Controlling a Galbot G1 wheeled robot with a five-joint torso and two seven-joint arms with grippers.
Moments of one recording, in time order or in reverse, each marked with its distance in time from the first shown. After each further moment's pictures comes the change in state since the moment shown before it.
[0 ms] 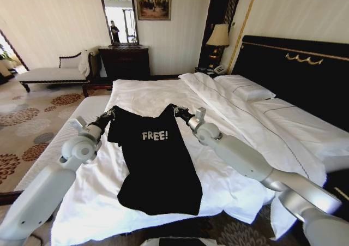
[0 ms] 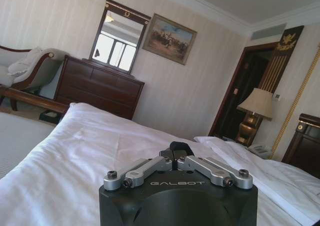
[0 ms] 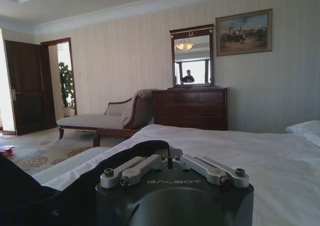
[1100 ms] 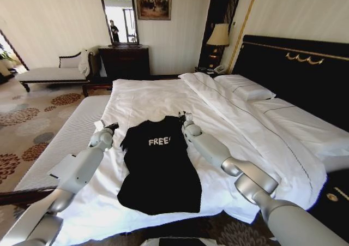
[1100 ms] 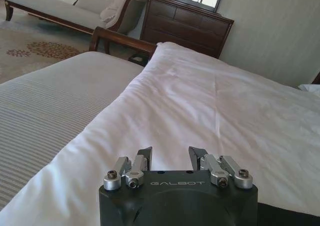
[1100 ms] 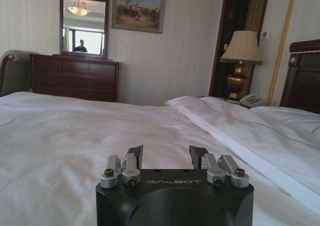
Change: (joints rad) left arm -0.209 -0.127 0.099 0.513 0.067 0.125 -0.077; right arm 0.054 0.231 0.127 -0.499 -0.247 -0.012 0.238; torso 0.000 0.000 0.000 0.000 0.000
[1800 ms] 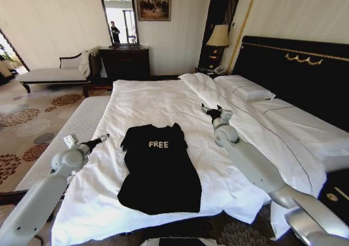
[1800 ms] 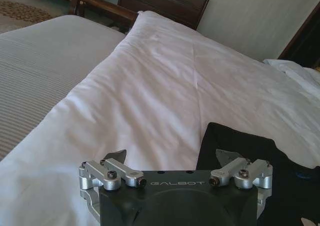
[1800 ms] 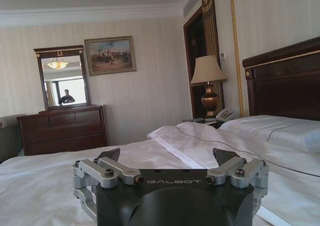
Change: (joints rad) left arm 0.508 0.071 -0.304 -0.425 -0.099 0.094 0.063; right arm -0.432 -0.387 0.367 0.742 0.180 -0.054 0.104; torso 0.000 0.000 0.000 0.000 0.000
